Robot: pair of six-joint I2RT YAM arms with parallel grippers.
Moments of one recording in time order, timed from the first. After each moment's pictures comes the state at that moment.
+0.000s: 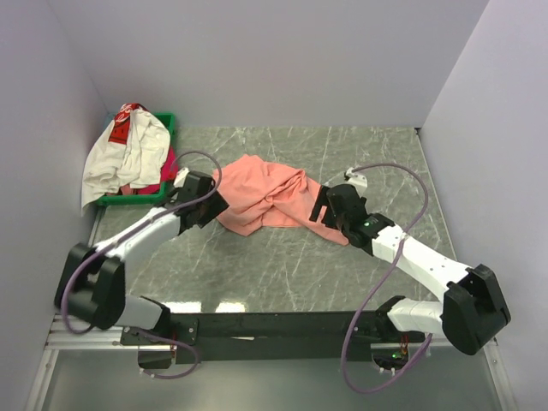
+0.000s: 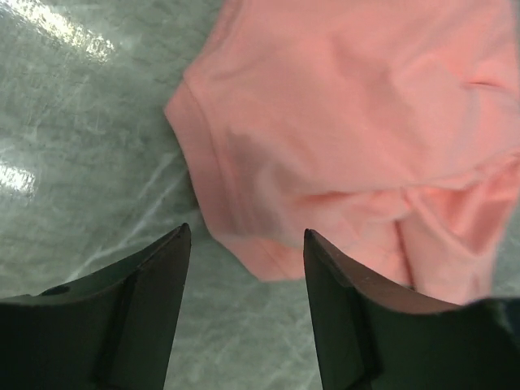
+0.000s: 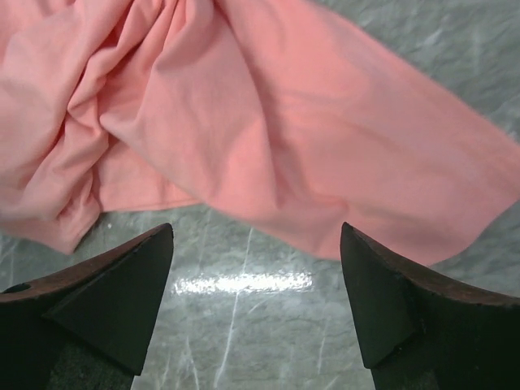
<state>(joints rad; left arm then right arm) -0.41 1.35 0.85 -0.33 -0.19 -1.00 0.57 1.21 0.76 -0.28 0.37 0.68</state>
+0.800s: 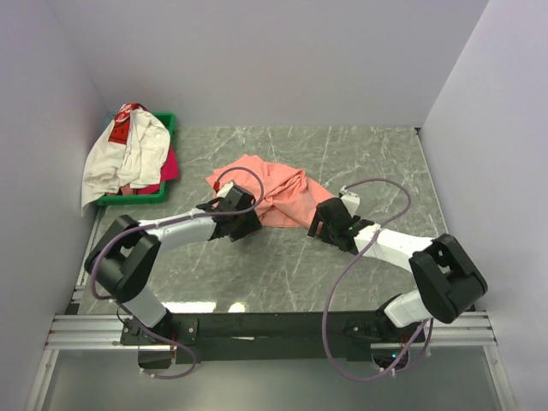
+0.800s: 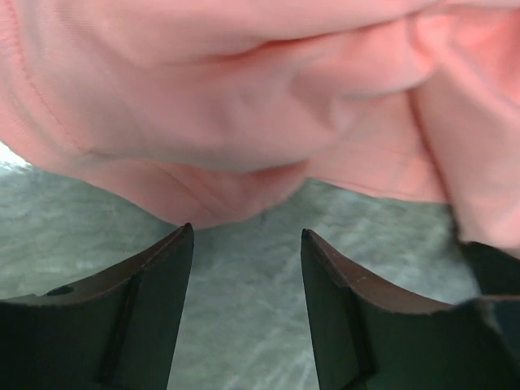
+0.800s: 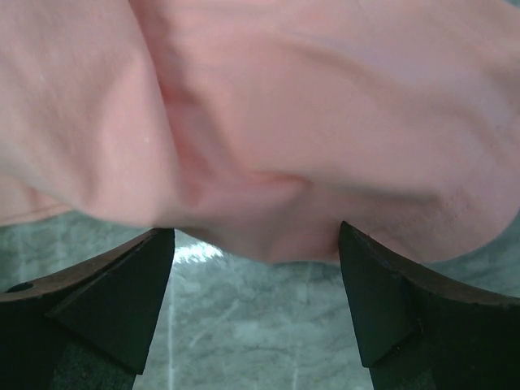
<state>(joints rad) -0.66 1.60 0.89 -0.23 -0.15 -1.03 0.57 1.42 0.63 -0.16 0.36 0.80</state>
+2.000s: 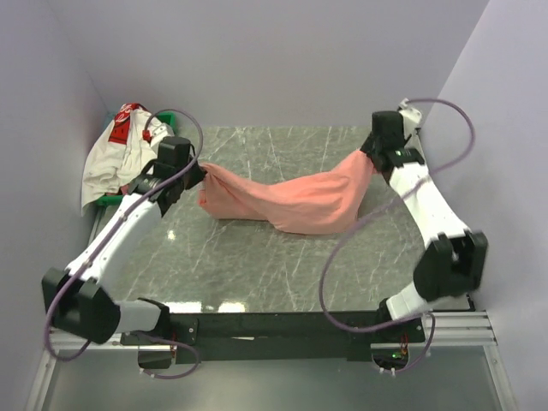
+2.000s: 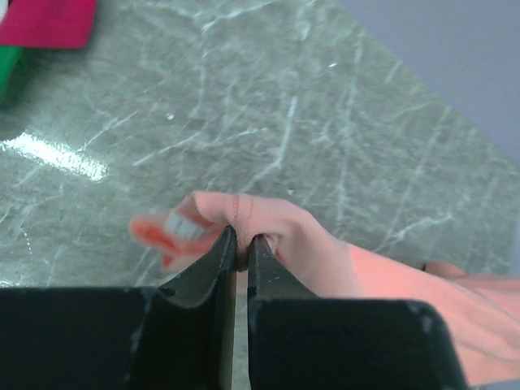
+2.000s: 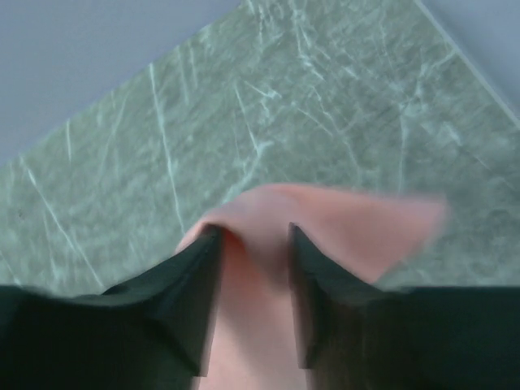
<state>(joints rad) -0.35 1.25 1.17 -0.48 -0.31 -0.82 0.17 1.45 1.32 -0.44 0.48 0.55</state>
